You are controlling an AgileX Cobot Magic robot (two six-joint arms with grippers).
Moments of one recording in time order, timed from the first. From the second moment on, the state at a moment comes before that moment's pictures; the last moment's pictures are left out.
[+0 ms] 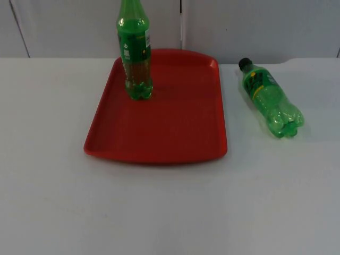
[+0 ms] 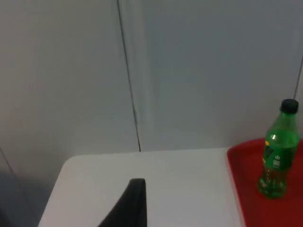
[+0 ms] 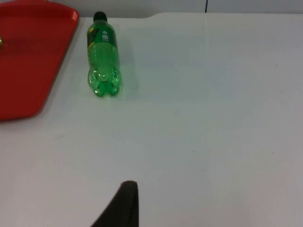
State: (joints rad) right arm 0.05 0.00 -0.52 -0.02 1.08 -0.01; left arm -0.02 0.48 -0.84 0.04 0.67 0.01
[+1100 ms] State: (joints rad) right arm 0.05 0.00 -0.52 -0.02 1.08 -0.01; left arm -0.02 0.00 -0.62 0.01 1.08 0.00
